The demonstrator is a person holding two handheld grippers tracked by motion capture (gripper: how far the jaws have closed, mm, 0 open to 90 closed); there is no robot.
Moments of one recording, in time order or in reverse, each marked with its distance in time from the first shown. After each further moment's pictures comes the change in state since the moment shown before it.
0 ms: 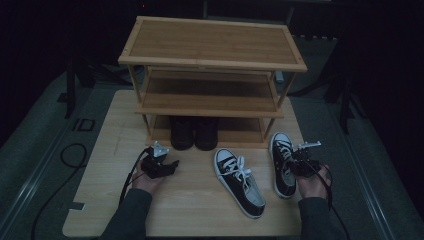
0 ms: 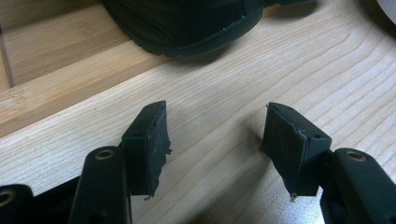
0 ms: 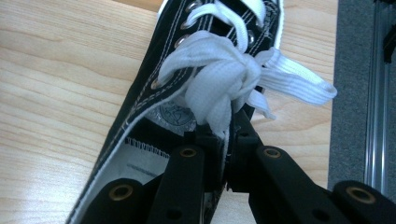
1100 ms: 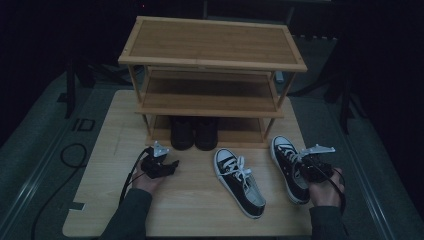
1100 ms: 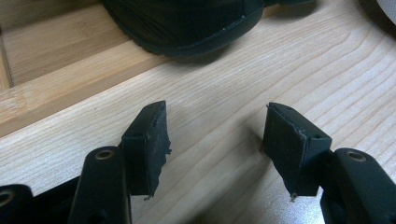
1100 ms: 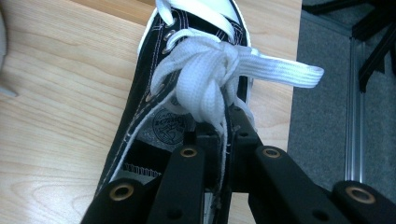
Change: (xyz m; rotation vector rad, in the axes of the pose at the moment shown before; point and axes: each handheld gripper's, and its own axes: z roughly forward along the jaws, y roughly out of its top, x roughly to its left) left arm 0.000 0.000 0.000 0.001 0.000 0.001; right arm -0.008 -0.013 -0.038 -0.104 -0.018 -0.071
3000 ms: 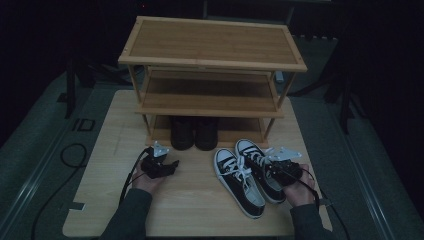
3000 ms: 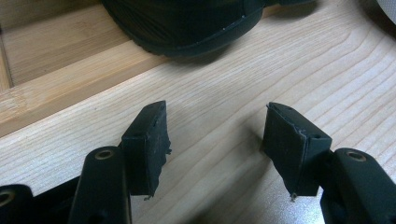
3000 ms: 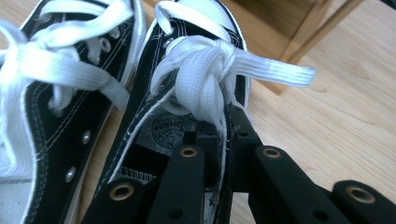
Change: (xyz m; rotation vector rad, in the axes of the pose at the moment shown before) left arm 0.000 0.000 0.000 -0.001 0.000 -0.001; right arm 0.070 0.012 0.018 -0.139 0.178 -0.288
